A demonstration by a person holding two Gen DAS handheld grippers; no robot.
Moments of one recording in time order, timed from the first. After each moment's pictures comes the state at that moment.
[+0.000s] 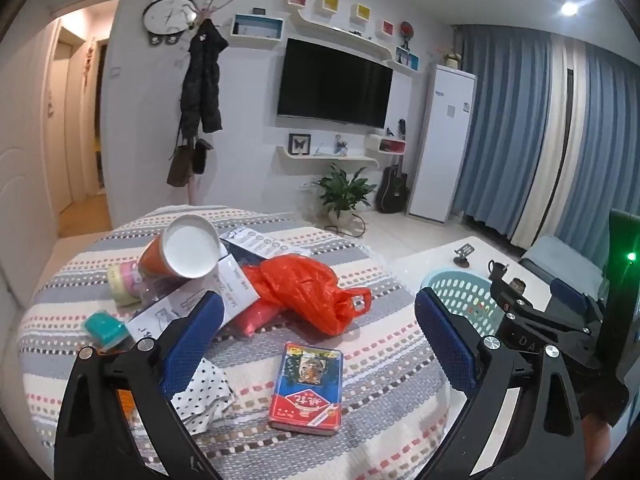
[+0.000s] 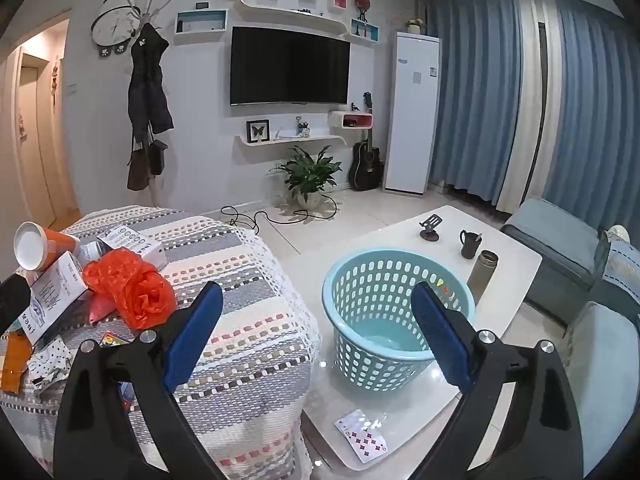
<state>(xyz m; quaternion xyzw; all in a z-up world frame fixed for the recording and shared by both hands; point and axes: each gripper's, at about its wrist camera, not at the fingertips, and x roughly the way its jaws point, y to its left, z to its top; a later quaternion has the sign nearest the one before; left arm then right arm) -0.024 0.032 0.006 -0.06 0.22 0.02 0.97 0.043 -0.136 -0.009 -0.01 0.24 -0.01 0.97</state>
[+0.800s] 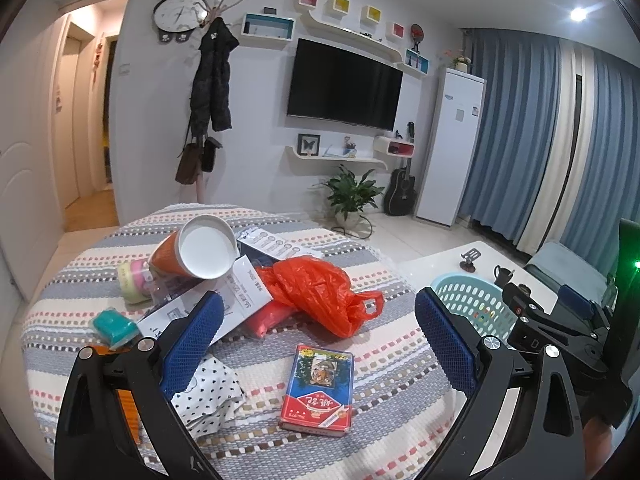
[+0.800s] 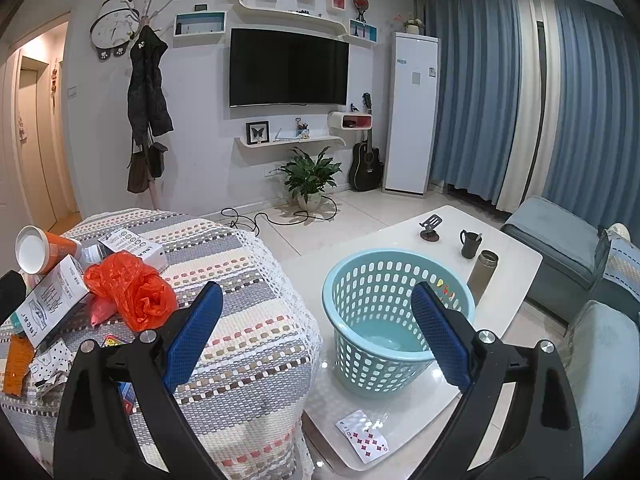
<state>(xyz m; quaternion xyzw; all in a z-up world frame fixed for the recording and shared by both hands) -0.023 0.042 -0.001 -0.07 0.22 0.03 0.97 0.040 -0.133 -0.013 0.00 0.24 -0.01 0.97</state>
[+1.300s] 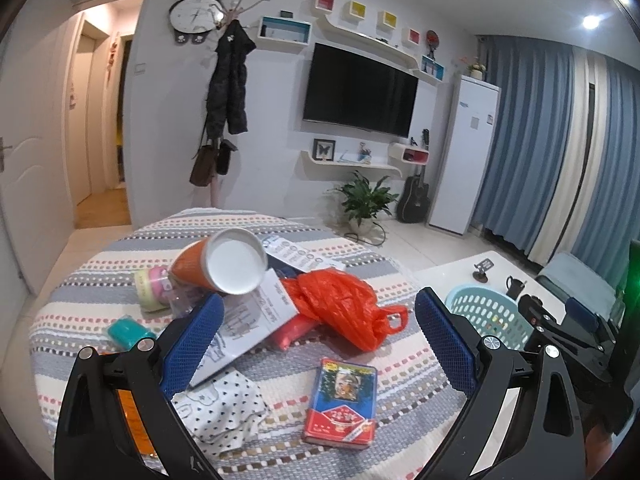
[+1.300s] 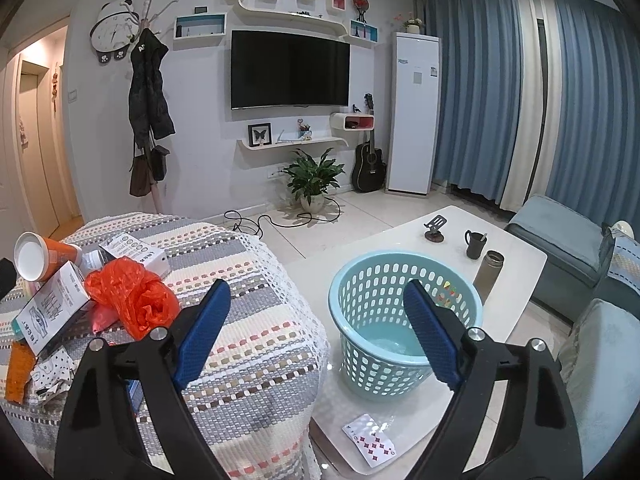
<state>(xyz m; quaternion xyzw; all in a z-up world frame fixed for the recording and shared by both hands) -0.018 0.064 0.003 -0.08 0.21 0.06 0.97 0.047 -0.130 -0.013 0.00 0.24 -0.01 0.97</state>
